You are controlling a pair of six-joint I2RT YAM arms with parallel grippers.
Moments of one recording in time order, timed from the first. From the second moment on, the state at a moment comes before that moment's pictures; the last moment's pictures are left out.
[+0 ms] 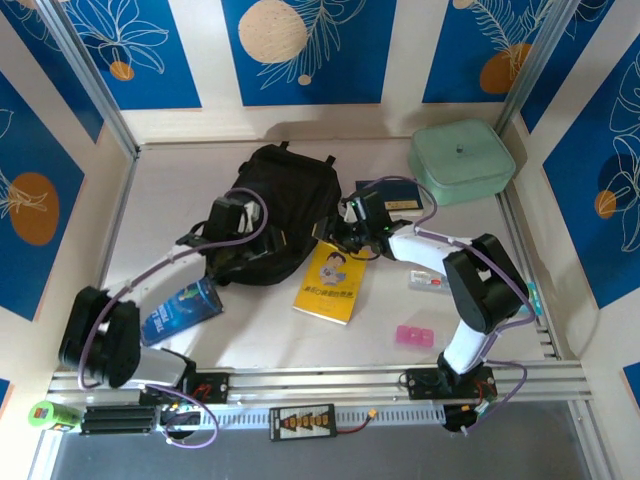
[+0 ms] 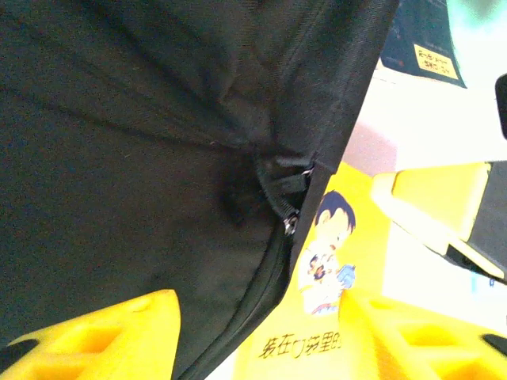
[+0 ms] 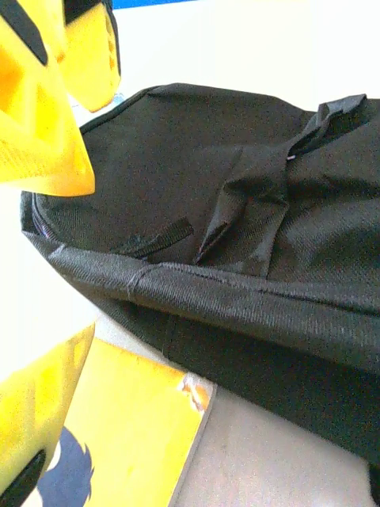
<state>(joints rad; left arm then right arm) -0.42 1.41 0.86 -0.26 0.32 -0.69 0.54 1.71 0.98 -0.02 -0.44 0.89</state>
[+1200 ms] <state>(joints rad) -0.49 1.84 1.18 -0.32 0.27 -0.82 0.51 1.67 0.93 -0.03 -0.44 0.91</state>
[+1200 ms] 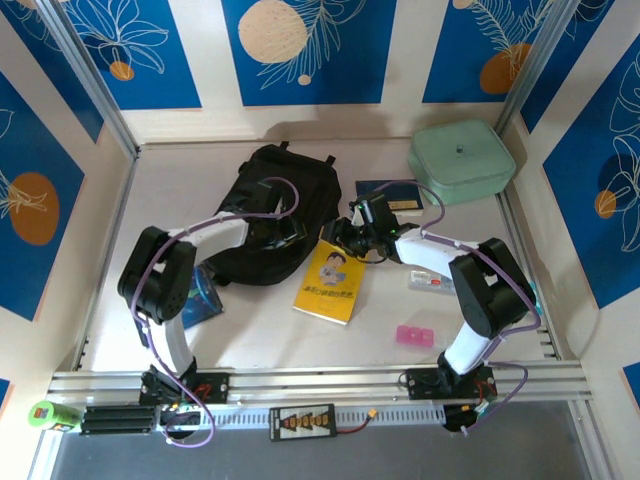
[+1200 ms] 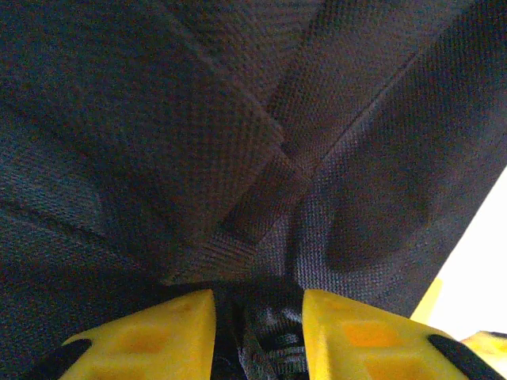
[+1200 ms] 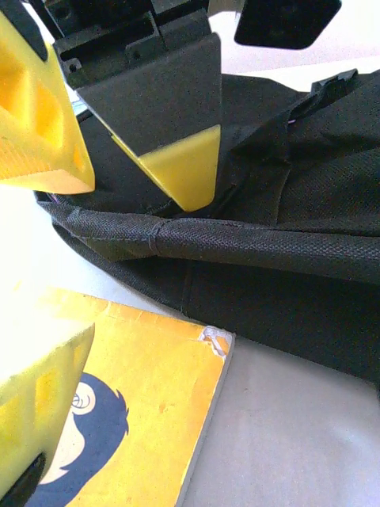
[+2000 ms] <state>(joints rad) -0.50 1.86 1.22 -0.37 0.26 -0.78 0.52 1.65 0.93 -0.05 -0.42 0.91</state>
